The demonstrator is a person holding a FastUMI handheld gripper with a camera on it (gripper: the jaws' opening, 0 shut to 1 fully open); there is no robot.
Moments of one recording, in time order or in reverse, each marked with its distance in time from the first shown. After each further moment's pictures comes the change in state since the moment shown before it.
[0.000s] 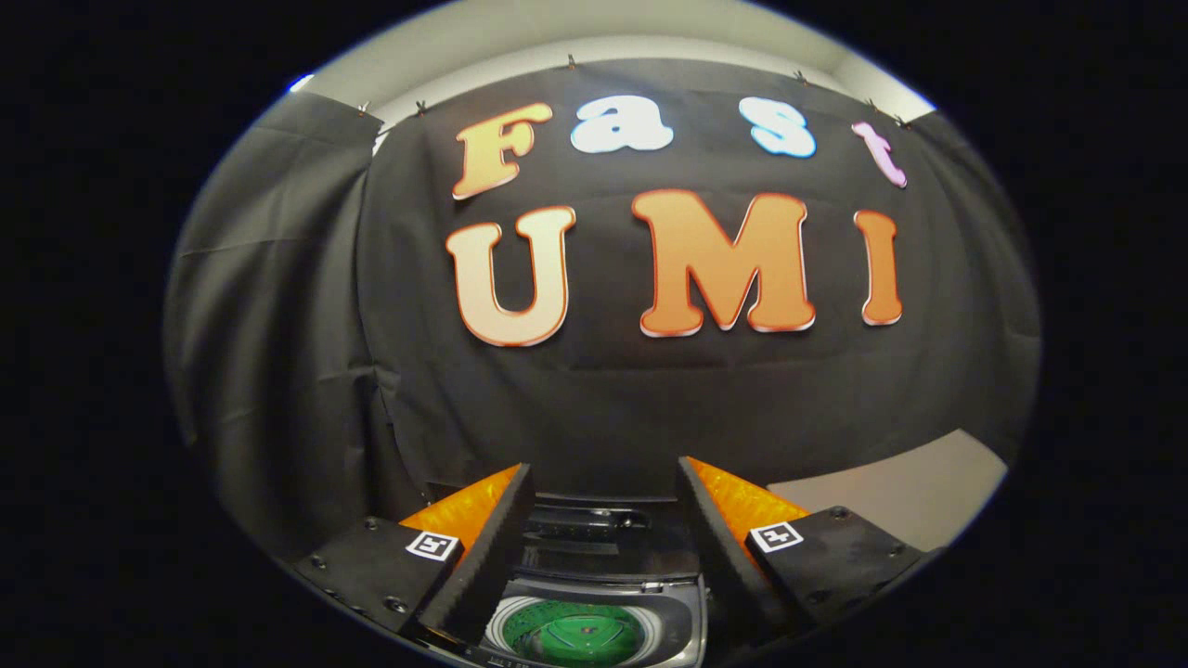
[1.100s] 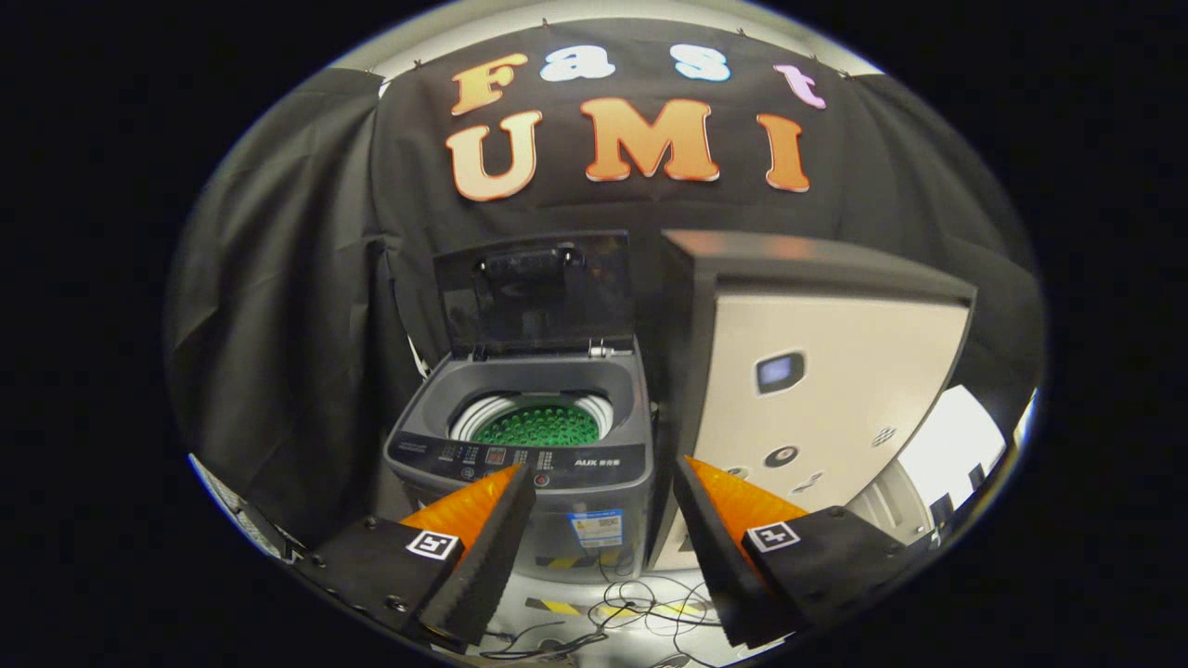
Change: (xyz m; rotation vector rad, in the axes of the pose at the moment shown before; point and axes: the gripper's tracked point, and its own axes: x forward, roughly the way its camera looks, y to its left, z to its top) arm -0.301 -0.060 -0.259 0.002 0.196 -0.097
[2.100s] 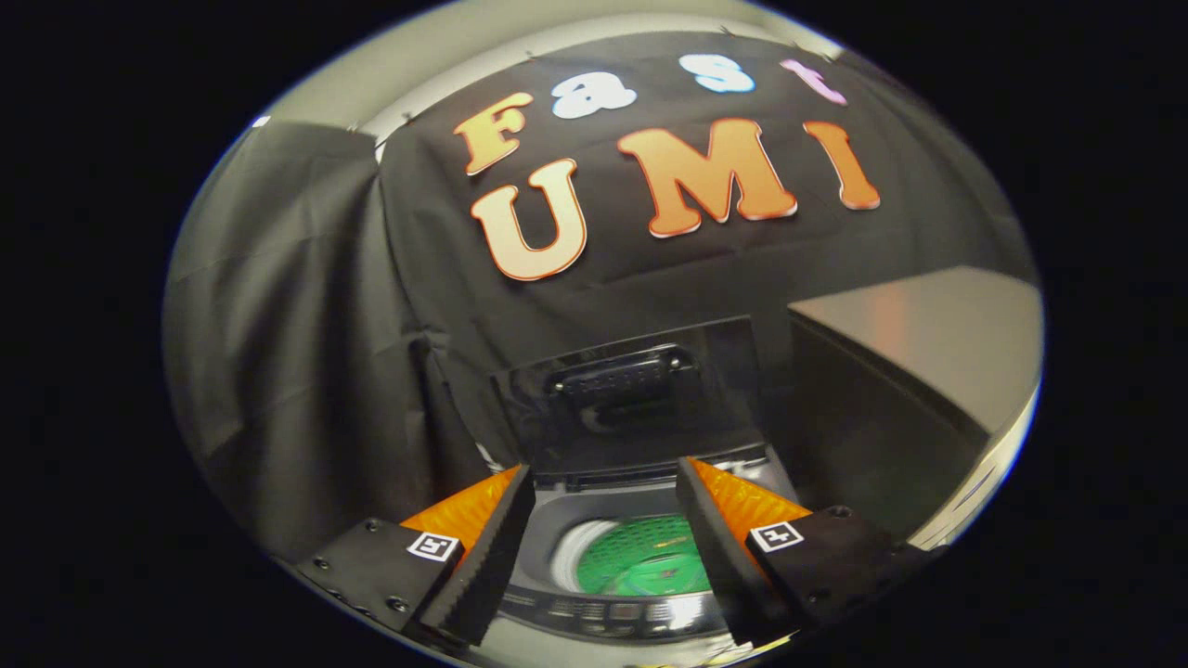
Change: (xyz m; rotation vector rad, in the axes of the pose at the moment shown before) arm 0.160 0.105 0.112 0.078 -0.147 0.185
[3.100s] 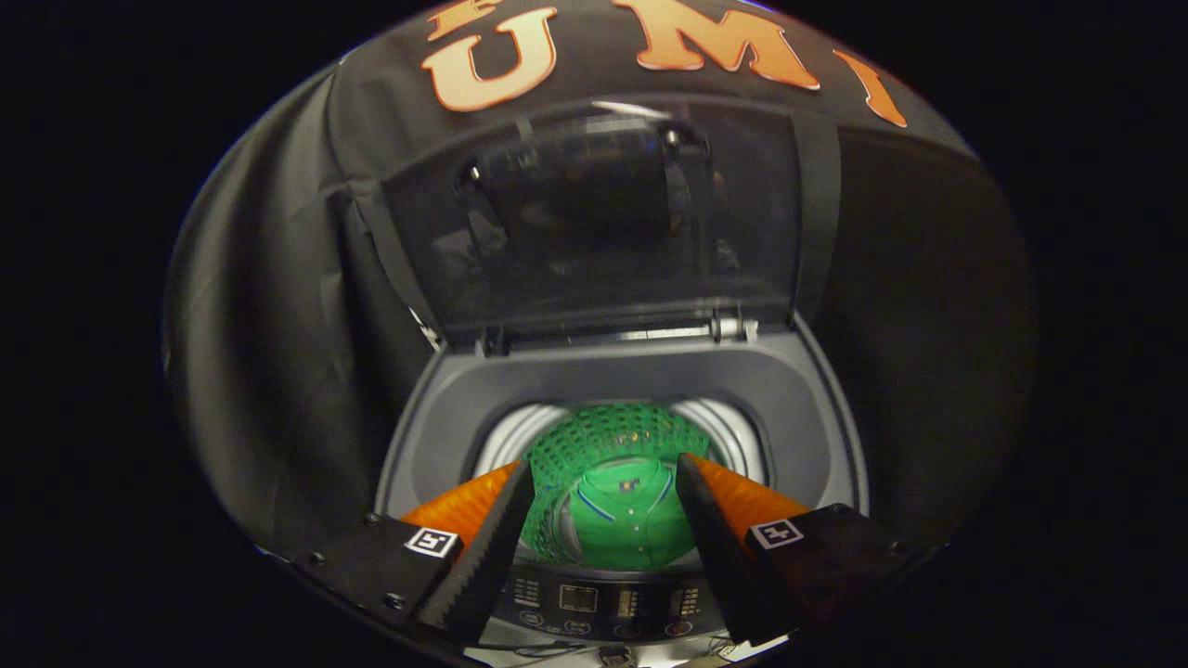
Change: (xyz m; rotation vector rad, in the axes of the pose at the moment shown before) arm 0.102 -0.005 -0.126 0.041 0.421 -0.058
